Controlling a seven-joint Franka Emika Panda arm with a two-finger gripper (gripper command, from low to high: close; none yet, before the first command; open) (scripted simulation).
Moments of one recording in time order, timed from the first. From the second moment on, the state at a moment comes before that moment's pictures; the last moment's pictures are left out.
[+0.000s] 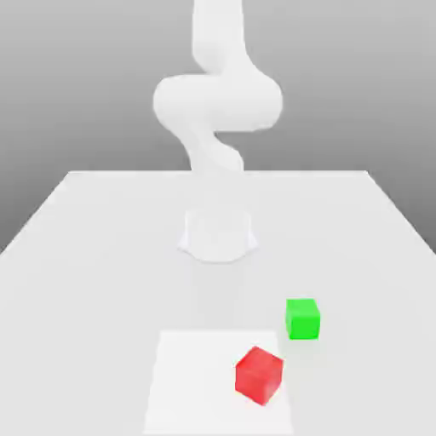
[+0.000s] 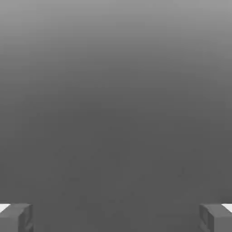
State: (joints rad) arm 0.04 -0.71 -0.03 -2.33 0.01 2.34 0.71
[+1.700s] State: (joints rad) arm 0.42 -0.25 0.02 -2.93 0.03 2.68 -0.12
